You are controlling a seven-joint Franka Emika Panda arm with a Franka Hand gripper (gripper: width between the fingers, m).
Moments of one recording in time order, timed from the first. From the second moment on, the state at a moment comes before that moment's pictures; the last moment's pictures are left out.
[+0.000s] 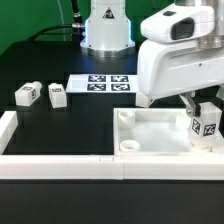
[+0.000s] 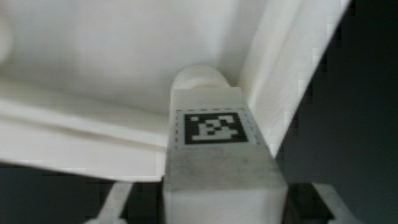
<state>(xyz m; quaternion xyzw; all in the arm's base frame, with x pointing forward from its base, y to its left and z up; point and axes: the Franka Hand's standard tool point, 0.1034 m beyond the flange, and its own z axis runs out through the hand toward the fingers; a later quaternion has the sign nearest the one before) 0.675 0.102 0.091 -1.00 -0.07 -0.04 0.05</state>
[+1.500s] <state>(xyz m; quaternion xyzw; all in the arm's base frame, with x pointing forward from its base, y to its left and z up) 0.677 0.096 0.089 -0.94 0.33 -0.03 0.06</state>
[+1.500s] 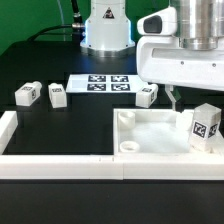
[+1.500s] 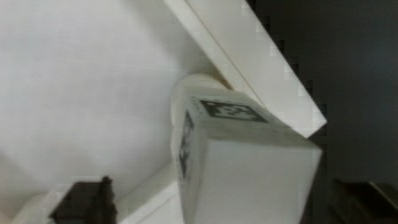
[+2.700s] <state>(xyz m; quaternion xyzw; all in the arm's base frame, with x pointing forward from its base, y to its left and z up) 0.677 0.102 0.088 -0.97 -0.25 -0.02 0.01</state>
